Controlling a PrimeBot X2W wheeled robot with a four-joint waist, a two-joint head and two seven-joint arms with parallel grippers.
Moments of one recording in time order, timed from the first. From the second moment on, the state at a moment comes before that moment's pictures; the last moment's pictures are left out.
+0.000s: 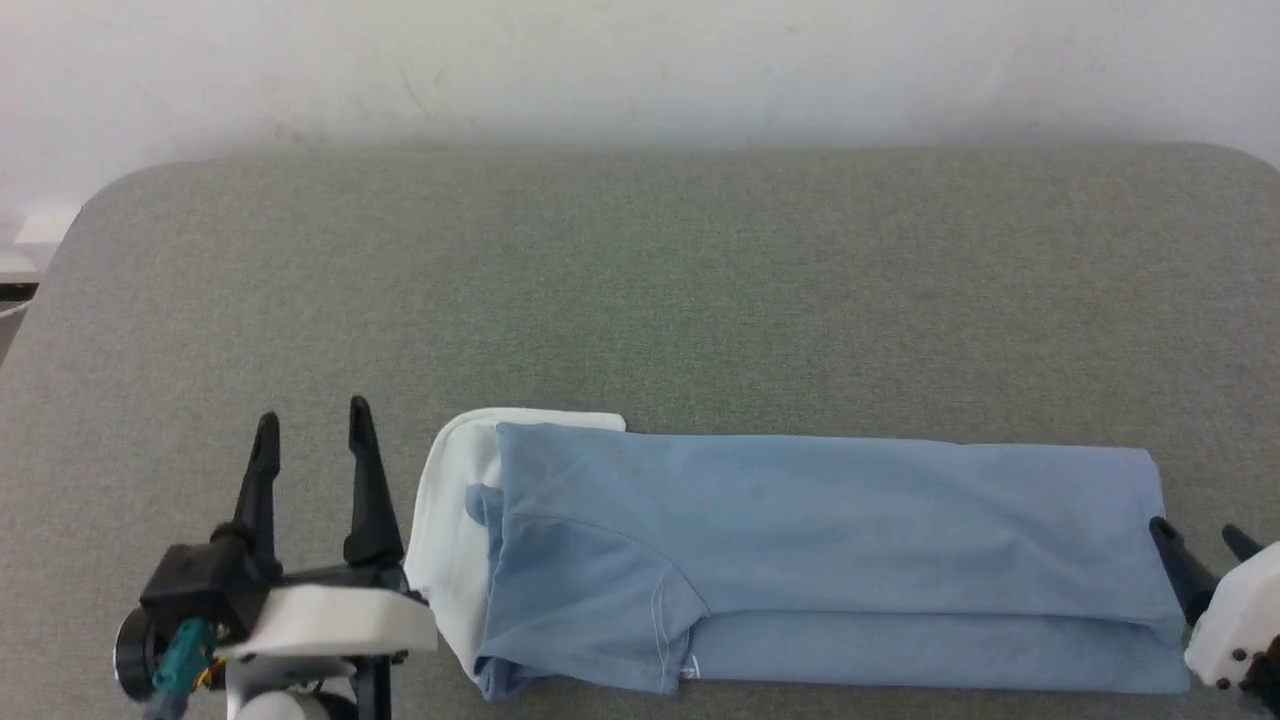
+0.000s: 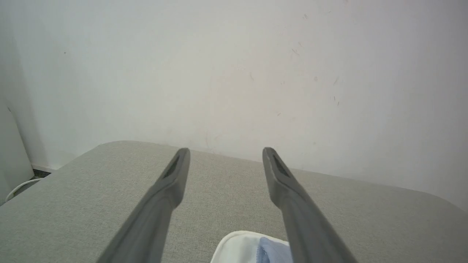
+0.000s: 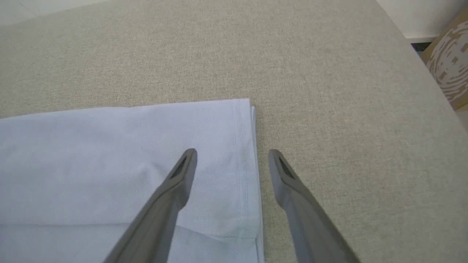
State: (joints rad) left arm -0.02 0.31 -0.27 -0.14 -0.48 0.37 -0.26; right arm -0.02 -0.32 -0.19 0.16 0.42 0.13 0.43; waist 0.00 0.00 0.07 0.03
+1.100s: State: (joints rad) left arm 0.05 0.07 -0.07 -0.08 -0.13 0.07 -0.26; right arm -0.12 -0.20 -0.32 0.46 0.26 0.13 0.35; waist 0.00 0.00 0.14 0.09
